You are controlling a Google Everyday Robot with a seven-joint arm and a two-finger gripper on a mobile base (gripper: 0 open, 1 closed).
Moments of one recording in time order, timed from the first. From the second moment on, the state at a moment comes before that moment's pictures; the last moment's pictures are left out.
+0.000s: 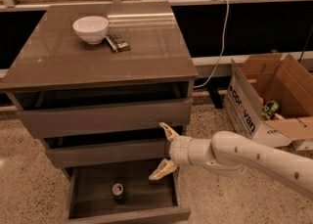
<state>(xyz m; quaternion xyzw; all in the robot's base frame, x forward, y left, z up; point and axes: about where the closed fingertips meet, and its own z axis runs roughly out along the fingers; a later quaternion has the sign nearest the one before) 0.533 -0.009 0.581 -0.60 0.62 0.19 0.48</state>
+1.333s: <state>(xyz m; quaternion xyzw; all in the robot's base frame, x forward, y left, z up) 0.518 0.113 0.440 -0.61 0.55 0.35 0.45</state>
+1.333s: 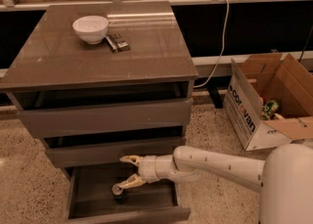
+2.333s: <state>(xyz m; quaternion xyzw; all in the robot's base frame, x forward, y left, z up) 0.520 0.147 0.294 -0.61 0.59 0.36 0.39</state>
